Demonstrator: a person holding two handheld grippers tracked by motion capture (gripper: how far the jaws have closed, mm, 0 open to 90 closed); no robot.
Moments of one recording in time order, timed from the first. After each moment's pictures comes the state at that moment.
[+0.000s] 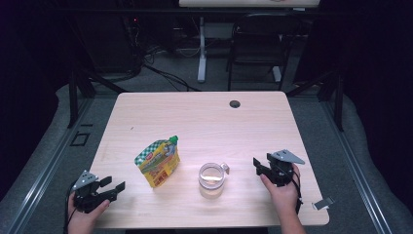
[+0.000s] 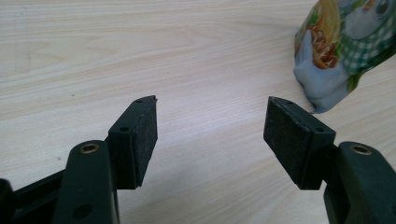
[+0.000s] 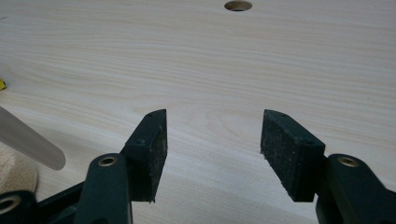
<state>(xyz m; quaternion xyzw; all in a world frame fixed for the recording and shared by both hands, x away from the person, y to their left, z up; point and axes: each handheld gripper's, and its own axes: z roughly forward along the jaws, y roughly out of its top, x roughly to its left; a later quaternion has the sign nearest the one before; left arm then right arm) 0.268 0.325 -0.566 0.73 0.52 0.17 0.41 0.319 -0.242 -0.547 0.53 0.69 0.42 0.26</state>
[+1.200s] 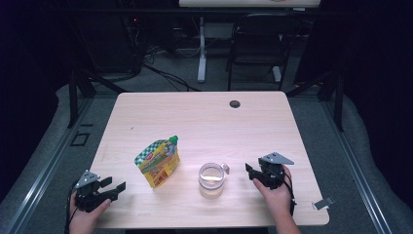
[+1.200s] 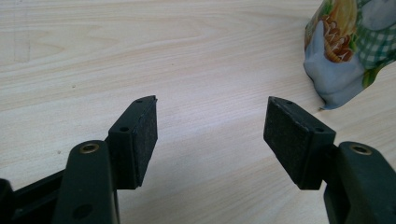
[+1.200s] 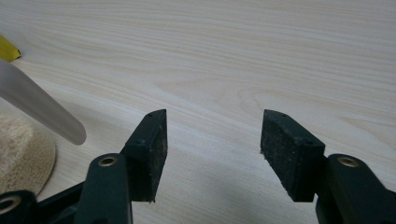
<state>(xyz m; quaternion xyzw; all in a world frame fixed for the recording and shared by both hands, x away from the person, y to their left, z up) 0.270 0.323 -0.567 0.73 0.53 0.17 0.40 0.319 -0.223 -0.559 0.51 0.72 0.40 0.23</state>
